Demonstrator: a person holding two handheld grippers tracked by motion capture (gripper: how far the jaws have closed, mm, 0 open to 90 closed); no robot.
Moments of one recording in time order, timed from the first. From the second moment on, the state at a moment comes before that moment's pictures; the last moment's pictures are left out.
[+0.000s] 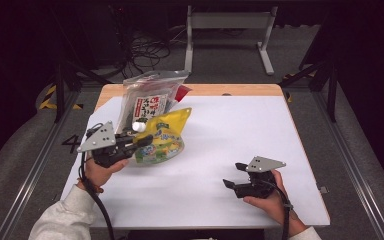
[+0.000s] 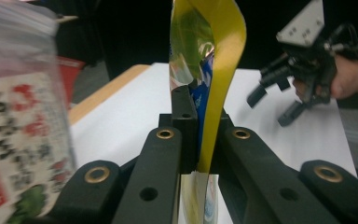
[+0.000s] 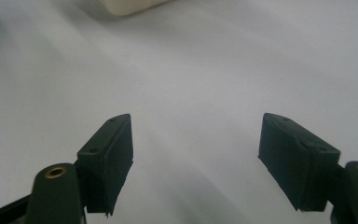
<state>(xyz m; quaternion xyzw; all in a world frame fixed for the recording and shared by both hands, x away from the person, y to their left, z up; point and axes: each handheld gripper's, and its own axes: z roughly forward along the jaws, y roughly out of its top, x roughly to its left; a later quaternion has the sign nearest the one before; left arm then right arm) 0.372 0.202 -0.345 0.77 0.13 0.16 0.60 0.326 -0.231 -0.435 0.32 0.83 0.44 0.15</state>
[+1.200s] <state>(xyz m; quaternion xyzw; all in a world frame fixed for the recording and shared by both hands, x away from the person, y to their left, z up) 0.427 0.265 -0.342 0.79 0.11 0.14 0.59 0.332 -0.222 -0.451 0.33 0.84 0.42 0.11</state>
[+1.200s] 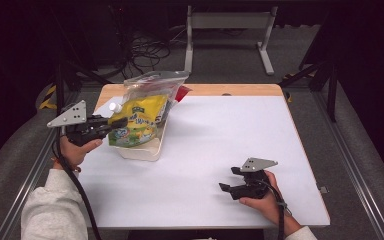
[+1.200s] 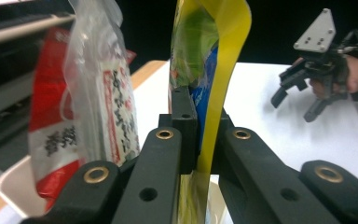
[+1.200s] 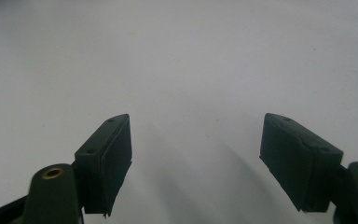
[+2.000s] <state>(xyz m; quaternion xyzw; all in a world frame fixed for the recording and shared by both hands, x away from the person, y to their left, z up) 0.432 0.253 -0.385 0.82 0.17 0.16 0.53 0.328 -0.218 -0.443 0.32 0.84 0.43 0.12</state>
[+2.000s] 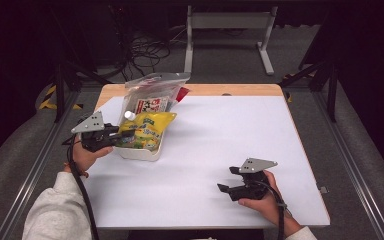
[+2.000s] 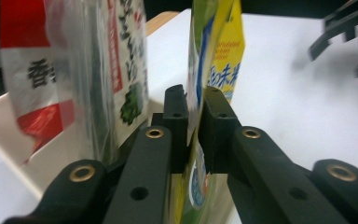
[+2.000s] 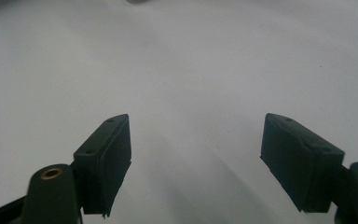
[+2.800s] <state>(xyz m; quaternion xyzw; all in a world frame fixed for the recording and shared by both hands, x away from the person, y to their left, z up) 0.424 0.266 -0.414 0.81 0.23 0.17 0.52 0.329 -0.217 -0.438 0.30 0.84 0.43 0.13</state>
